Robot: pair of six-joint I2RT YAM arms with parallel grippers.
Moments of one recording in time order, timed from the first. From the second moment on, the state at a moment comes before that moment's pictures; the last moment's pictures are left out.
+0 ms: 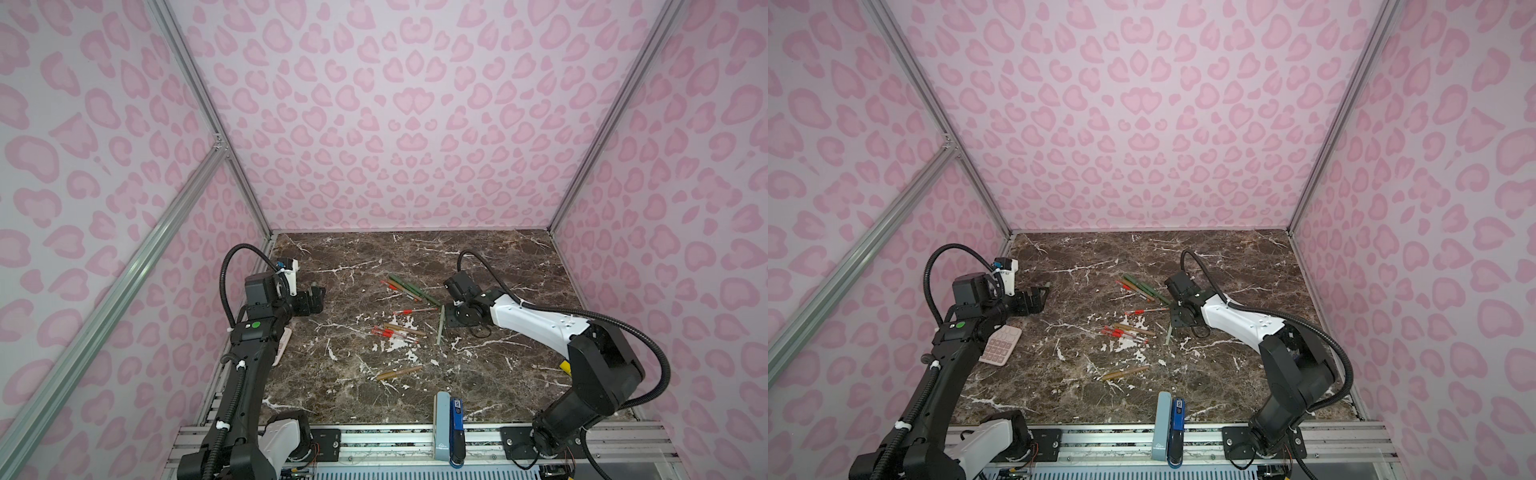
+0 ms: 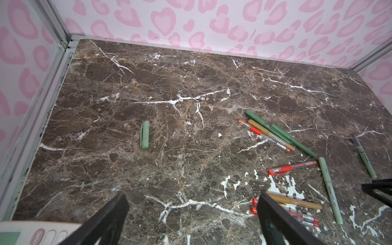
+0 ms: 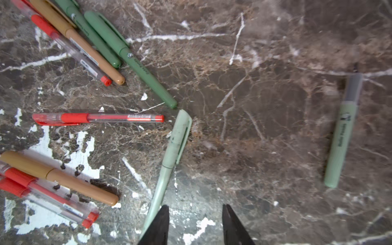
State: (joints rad) left arm 0.15 1.04 0.81 -0.41 0.34 -0.01; right arm 0.62 1.66 1.09 -0.61 0.16 0.52
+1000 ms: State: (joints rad) left arm 0.15 1.07 0.84 -0.41 0.36 -0.03; right arm 0.60 1.77 1.01 -0.51 0.17 0.56
